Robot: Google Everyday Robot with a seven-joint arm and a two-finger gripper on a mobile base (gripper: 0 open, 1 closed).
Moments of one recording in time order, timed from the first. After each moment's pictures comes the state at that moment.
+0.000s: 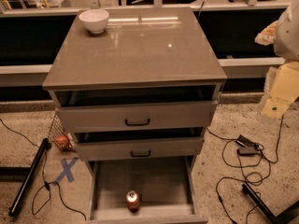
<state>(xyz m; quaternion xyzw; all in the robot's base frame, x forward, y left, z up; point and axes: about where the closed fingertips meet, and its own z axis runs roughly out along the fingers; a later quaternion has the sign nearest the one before) 0.438 -0.216 0.977 -0.60 0.78 -0.04 0.16</state>
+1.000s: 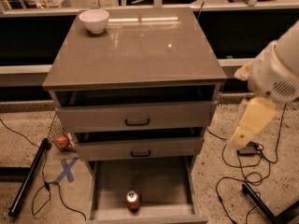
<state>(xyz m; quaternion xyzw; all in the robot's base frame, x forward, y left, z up) 0.430 -0.187 0.910 -0.57 0.80 0.05 0.17</state>
